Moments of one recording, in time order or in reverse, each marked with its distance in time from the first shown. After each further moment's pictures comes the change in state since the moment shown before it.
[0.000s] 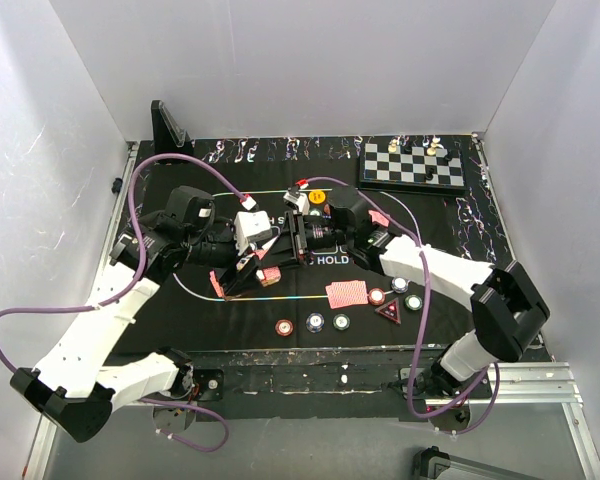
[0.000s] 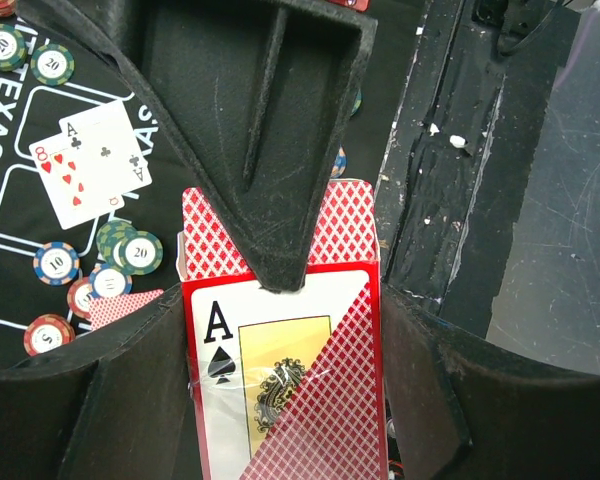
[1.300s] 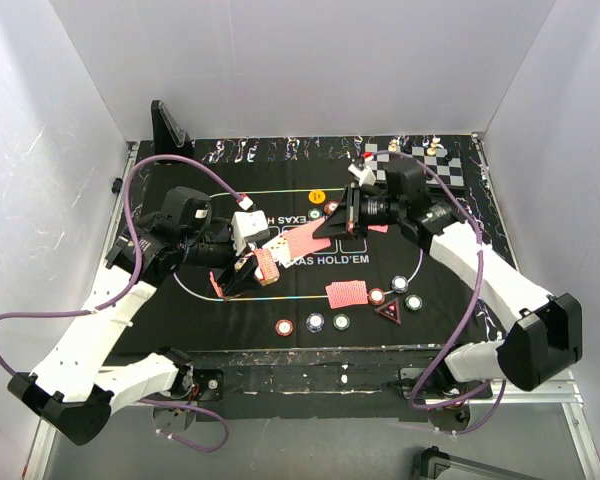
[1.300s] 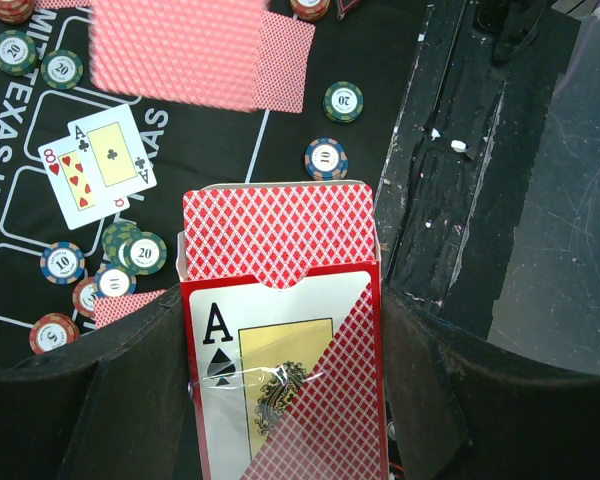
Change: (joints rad) left arm -0.003 -0.017 0.000 0.002 0.002 -0.007; right arm -0.297 -0.227 0.011 -0.473 0.008 -0.264
